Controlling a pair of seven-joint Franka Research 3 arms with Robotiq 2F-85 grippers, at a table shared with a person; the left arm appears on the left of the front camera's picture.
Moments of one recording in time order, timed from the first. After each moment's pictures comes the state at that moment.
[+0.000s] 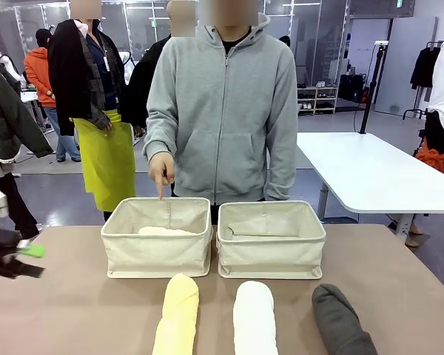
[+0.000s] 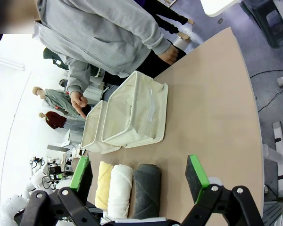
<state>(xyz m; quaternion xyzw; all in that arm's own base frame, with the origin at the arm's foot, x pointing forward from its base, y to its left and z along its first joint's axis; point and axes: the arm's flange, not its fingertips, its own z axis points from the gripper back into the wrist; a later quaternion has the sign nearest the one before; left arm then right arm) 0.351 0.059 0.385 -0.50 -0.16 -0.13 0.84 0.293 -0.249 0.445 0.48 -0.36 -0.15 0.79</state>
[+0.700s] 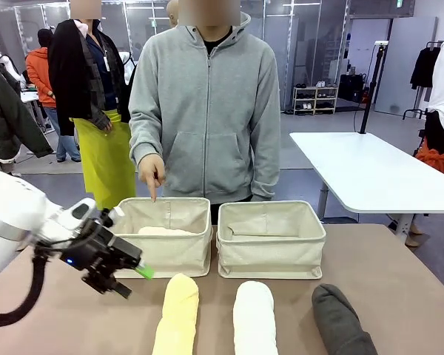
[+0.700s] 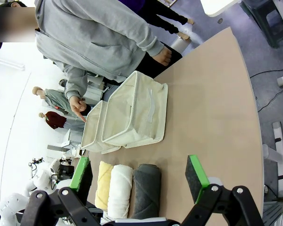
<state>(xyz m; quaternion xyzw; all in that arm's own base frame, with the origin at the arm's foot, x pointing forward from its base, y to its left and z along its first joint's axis) 0.369 -0.143 0.354 -0.41 -0.04 -0.10 0.91 0.293 -0.249 0.445 0.48 -0.36 -0.15 0.79</state>
